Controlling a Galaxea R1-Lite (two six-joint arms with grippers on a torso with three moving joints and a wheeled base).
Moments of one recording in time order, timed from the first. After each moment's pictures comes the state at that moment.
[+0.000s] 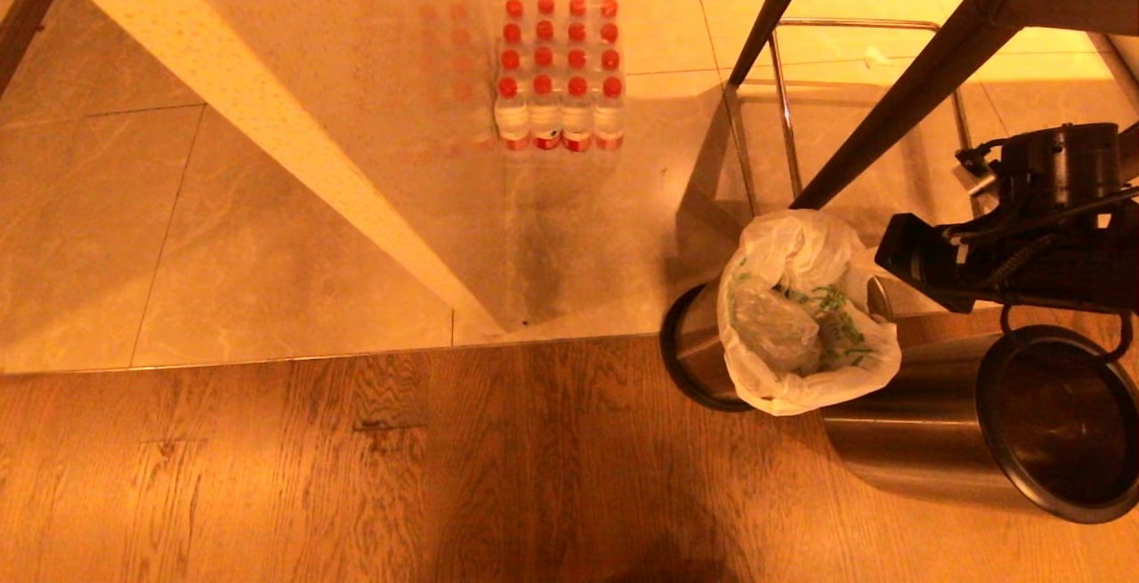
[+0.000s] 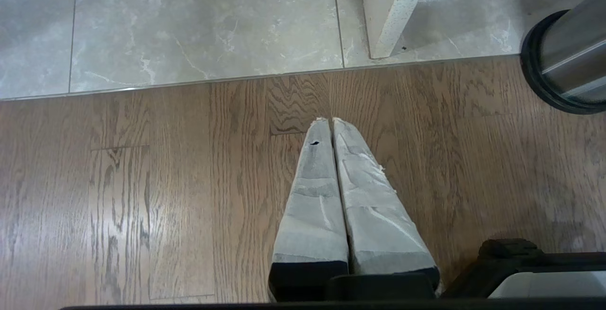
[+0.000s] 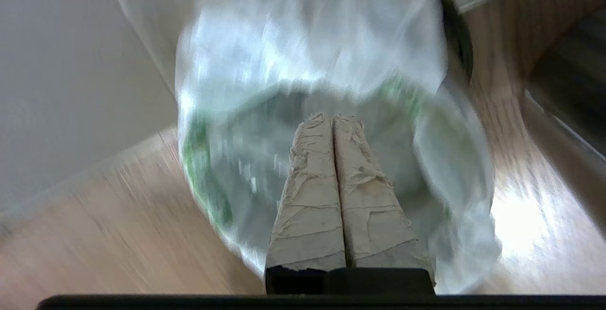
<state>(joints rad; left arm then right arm) 0.00 0.00 0.00 0.01 0.00 0.01 0.07 1.68 -1.02 -0.19 0.14 0.50</state>
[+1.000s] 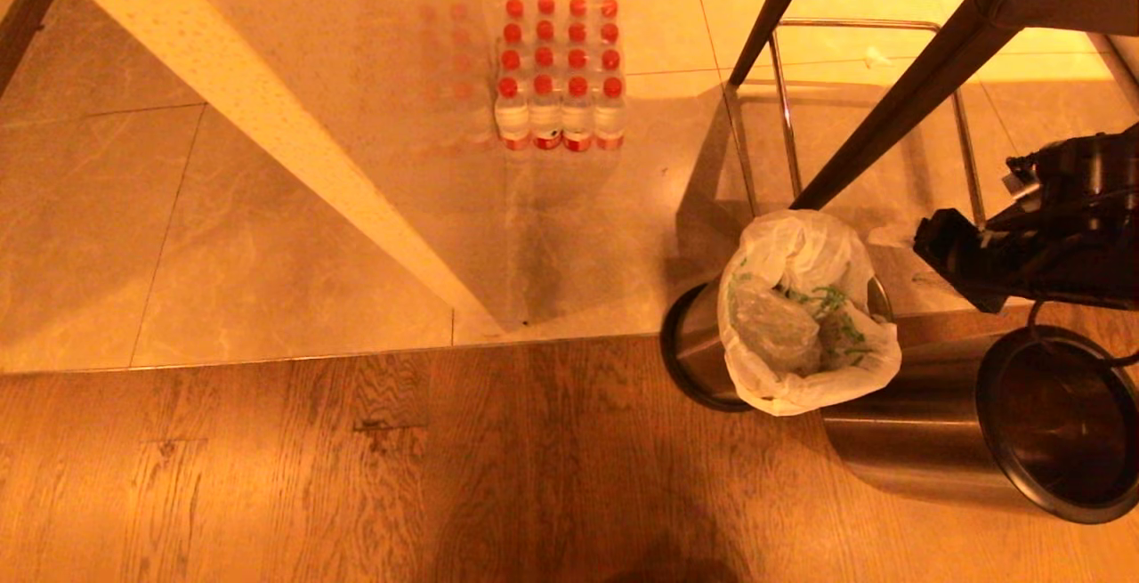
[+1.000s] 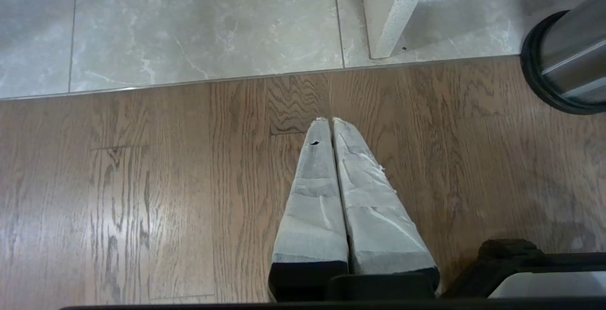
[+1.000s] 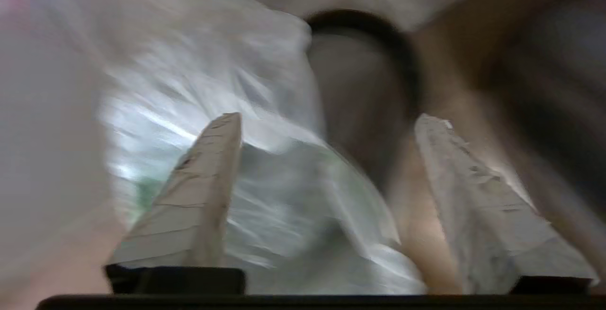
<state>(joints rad) 0.00 0.00 0.00 0.01 0.00 0.01 -0.10 1.75 -1.03 -0.27 0.21 0.62</state>
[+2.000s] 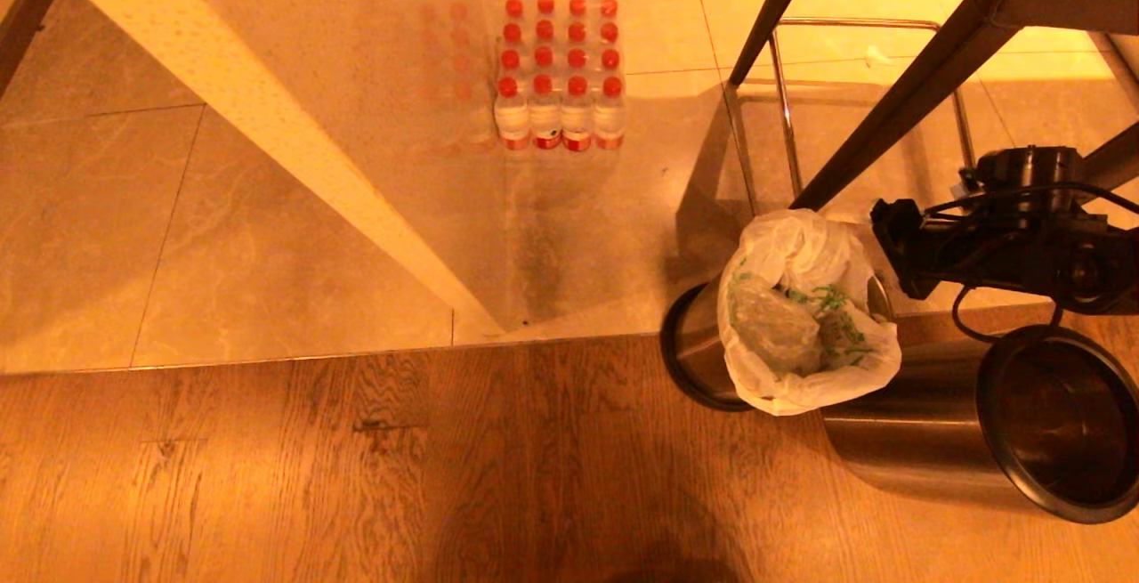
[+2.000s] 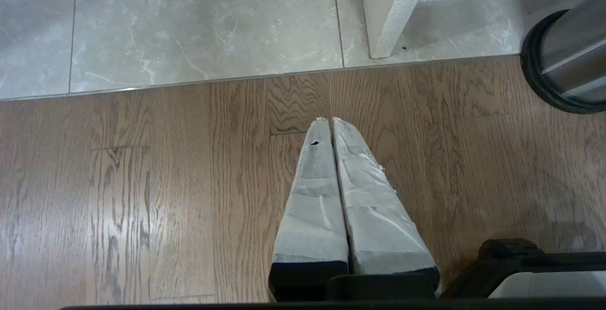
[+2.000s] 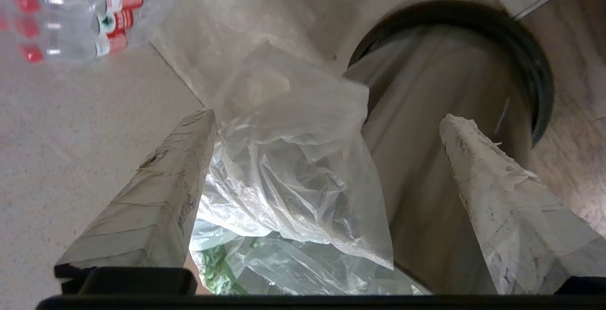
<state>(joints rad) 0.00 0.00 0.00 0.01 0.00 0.01 -0.10 1.95 -1.16 -0.39 0.37 0.84</state>
